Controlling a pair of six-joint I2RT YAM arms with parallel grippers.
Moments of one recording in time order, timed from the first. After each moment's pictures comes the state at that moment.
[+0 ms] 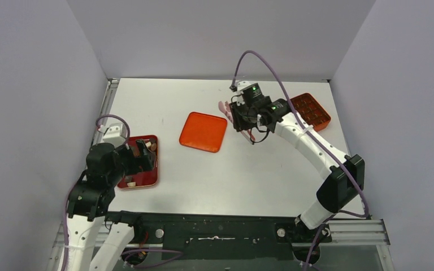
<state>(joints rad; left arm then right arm) -0.18 0.60 0.87 -0.85 0.03 -0.33 0.56 1.60 1.53 -0.79 0.03 0.13</state>
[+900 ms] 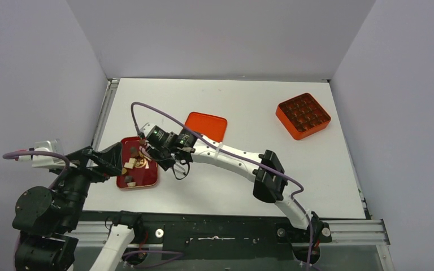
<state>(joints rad) -0.18 0.46 1.38 -0.92 -0.13 -0.36 1.17 2.22 2.17 -0.87 0.12 0.20</state>
